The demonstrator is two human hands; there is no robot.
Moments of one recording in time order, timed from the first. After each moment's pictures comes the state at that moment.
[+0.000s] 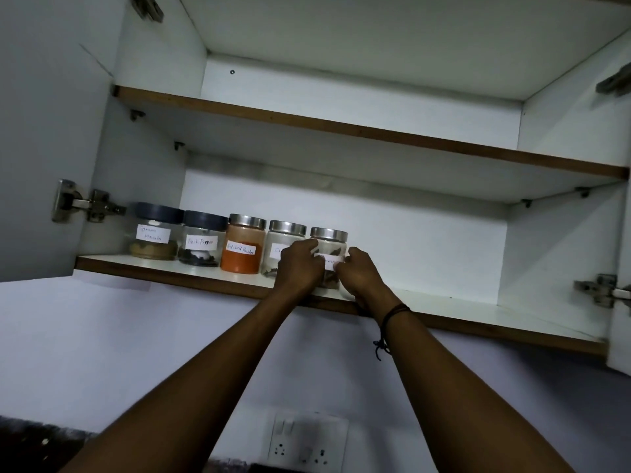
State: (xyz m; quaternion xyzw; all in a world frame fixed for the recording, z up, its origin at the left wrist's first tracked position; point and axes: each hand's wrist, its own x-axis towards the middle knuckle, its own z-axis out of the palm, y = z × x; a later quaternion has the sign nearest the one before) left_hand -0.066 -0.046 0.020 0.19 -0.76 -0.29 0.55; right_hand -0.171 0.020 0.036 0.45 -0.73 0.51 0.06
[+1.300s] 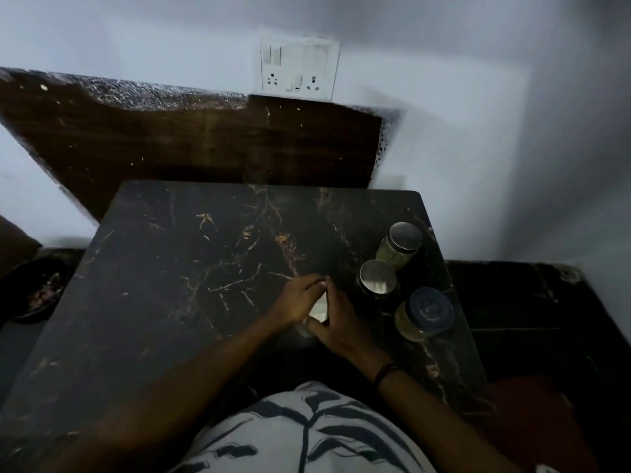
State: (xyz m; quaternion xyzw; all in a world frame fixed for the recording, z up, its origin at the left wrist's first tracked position) left_hand 0.080 0.209 -0.552 0.24 -0.81 -0.53 0.10; right_hand 0.019 0.339 -0.556 0.39 -0.83 0.30 -0.25
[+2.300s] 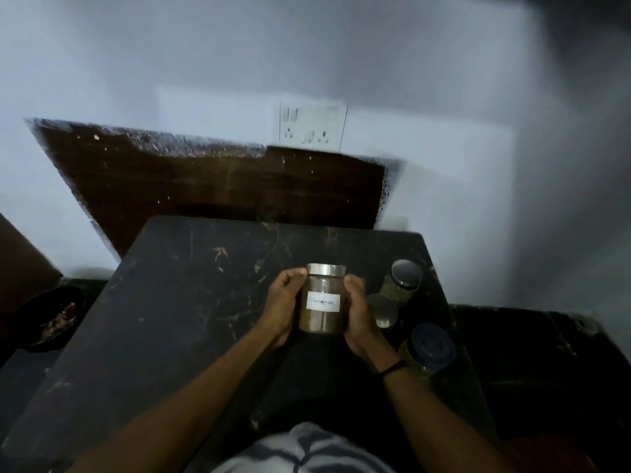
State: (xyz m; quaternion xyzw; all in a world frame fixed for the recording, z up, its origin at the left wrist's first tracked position) left_hand 0.097 0.195 -0.492 0.32 -0.48 -0.78 0.24; right_hand 0.003 0.305 -0.481 0.12 -0.61 0.70 -0.34
